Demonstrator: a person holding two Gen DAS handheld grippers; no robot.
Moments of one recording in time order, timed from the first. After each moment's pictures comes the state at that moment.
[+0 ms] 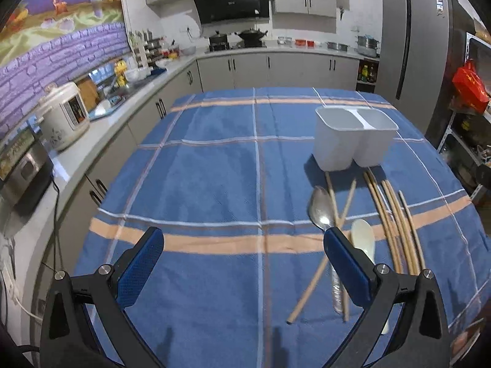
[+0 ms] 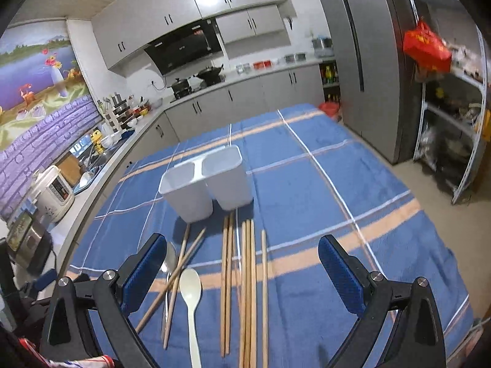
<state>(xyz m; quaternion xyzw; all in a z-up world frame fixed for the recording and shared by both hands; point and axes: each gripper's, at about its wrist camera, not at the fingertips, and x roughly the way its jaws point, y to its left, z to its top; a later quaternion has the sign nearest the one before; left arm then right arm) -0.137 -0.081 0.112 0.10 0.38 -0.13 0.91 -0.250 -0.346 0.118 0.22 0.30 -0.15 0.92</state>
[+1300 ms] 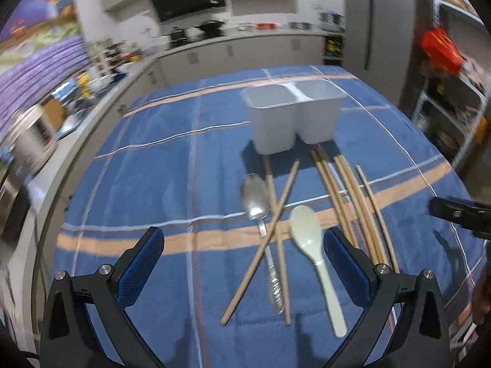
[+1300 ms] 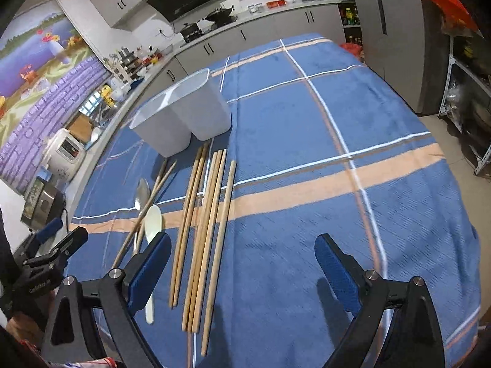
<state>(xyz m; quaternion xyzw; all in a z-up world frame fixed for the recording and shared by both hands) -0.146 -0.162 0.096 0.16 0.40 -0.21 0.88 -0.226 -0.390 0.038 0.25 0.43 -0.06 0.87</state>
